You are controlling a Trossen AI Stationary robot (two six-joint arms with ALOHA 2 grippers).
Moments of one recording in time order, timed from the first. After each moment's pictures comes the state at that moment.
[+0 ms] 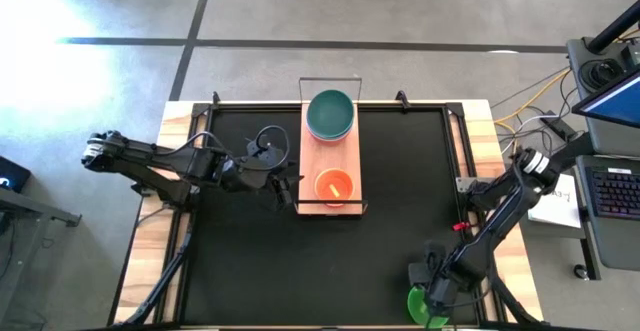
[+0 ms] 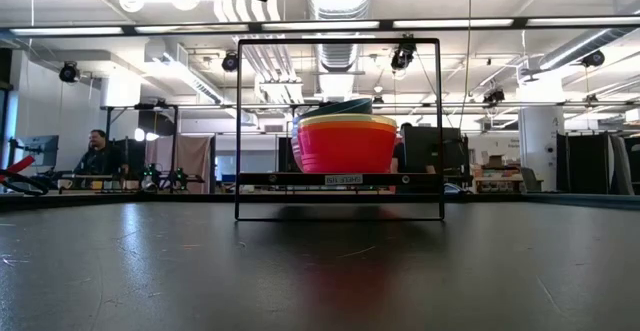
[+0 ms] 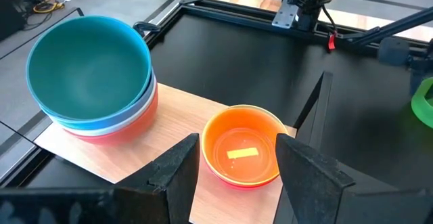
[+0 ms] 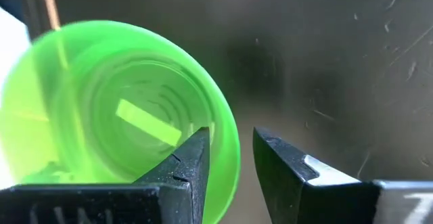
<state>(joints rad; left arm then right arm) -0.20 1.27 1.21 -0.55 -0.51 -0.35 0.93 1.60 0.97 -0.71 -0.02 1.00</state>
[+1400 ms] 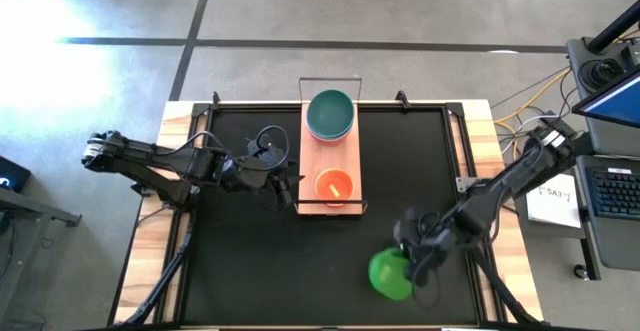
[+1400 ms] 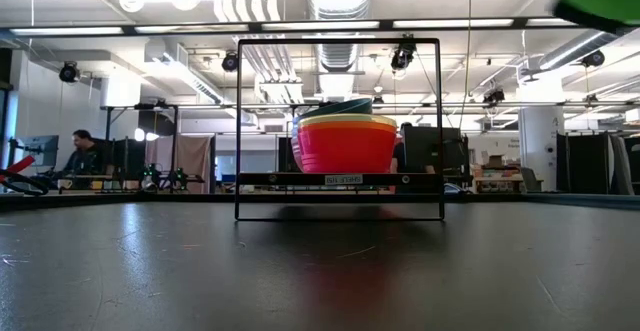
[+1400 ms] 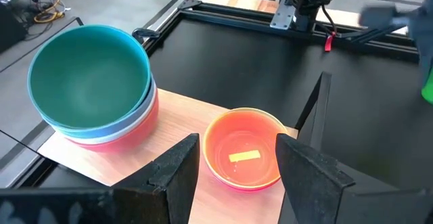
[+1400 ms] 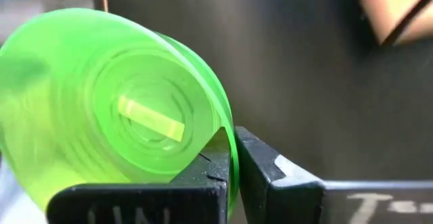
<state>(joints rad) -0.20 1.27 1.21 -0.54 -0.51 -0.31 0.67 1.32 0.99 -0.64 0.20 0.89</state>
